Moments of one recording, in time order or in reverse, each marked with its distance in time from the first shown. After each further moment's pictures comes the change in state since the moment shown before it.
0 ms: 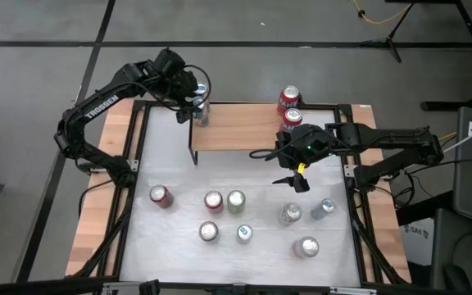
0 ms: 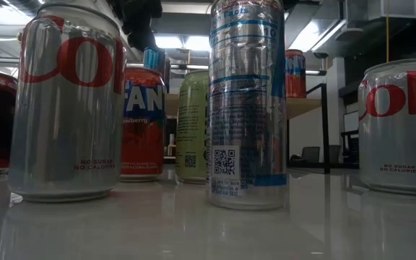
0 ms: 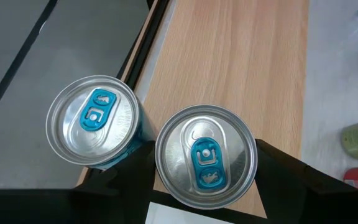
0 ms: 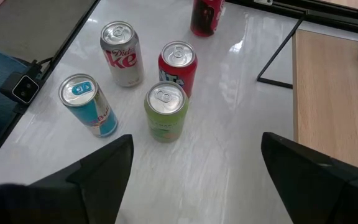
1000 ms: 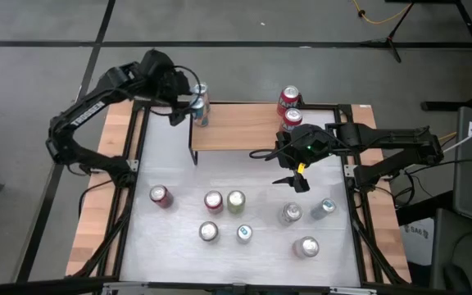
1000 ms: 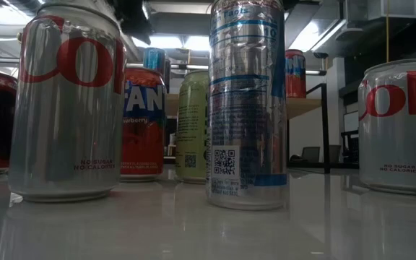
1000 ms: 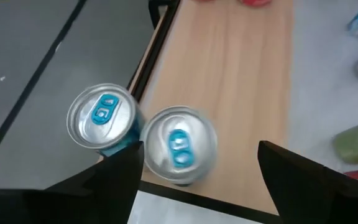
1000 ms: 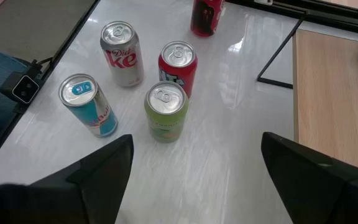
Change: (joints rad) left arm -0.044 -0.111 -0.001 -0.002 -0.027 -0.035; right arm 0.000 0.000 0.000 0.000 0.000 0.000
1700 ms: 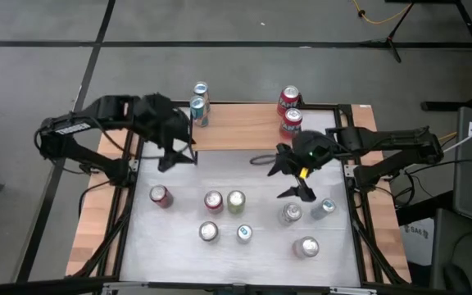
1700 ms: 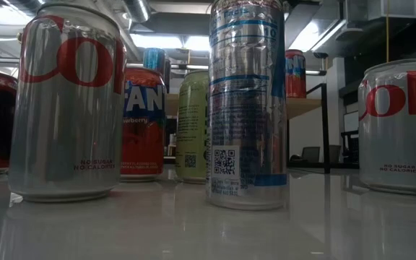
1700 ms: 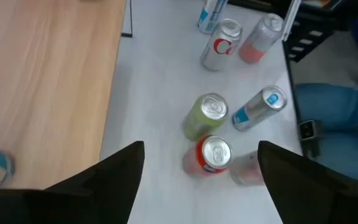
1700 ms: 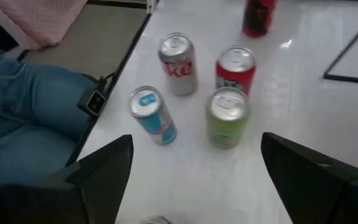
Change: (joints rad) left arm -0.541 -0.082 0.002 -0.069 -0.006 -0.415; right arm 0.069 0.000 0.000 0.005 -0.149 0.165
